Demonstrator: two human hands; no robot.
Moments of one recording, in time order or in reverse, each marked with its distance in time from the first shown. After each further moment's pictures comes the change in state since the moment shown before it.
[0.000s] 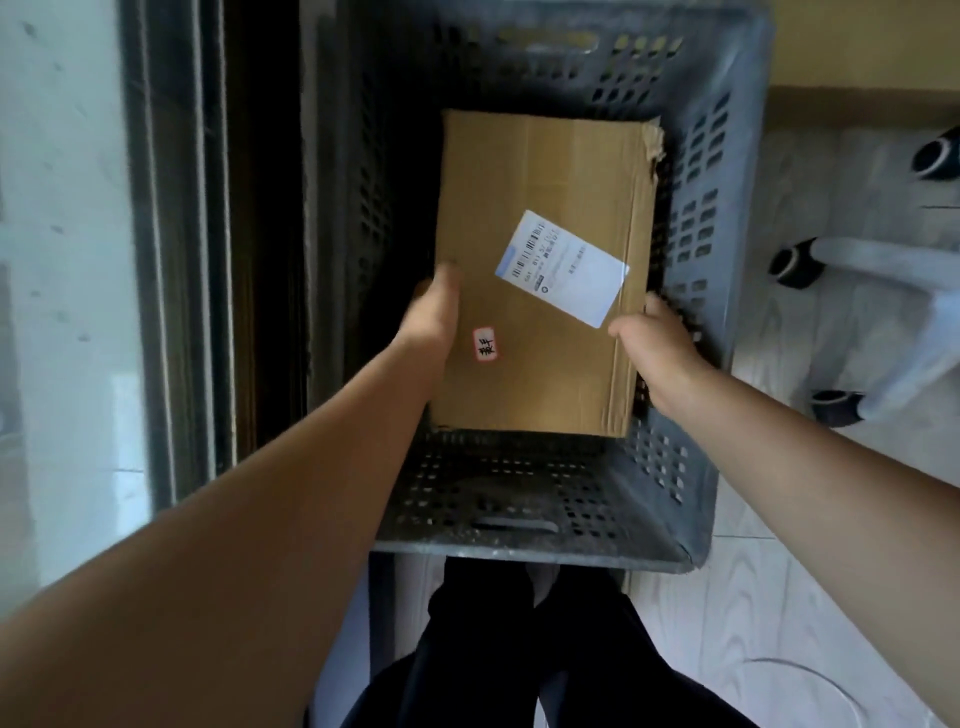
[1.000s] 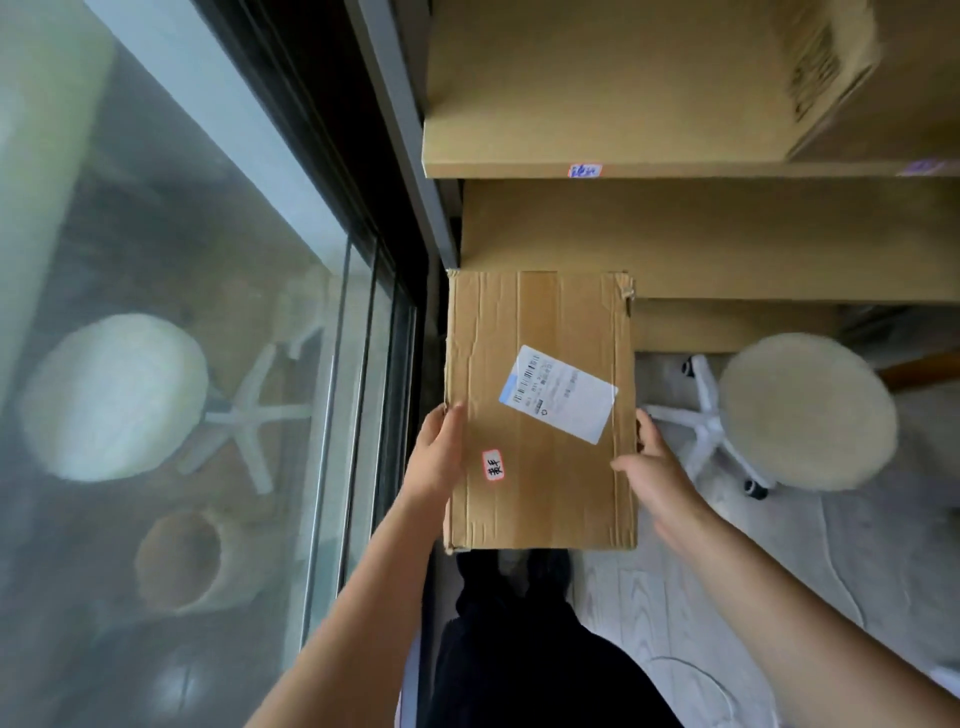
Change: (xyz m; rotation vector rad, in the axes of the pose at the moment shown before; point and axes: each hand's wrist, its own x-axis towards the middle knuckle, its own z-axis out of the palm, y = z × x) left_hand -0.538 0.145 -0.070 0.049 0.021 0.249; right_hand -0.459 -0.124 -0.265 0.168 -0.127 -0.148
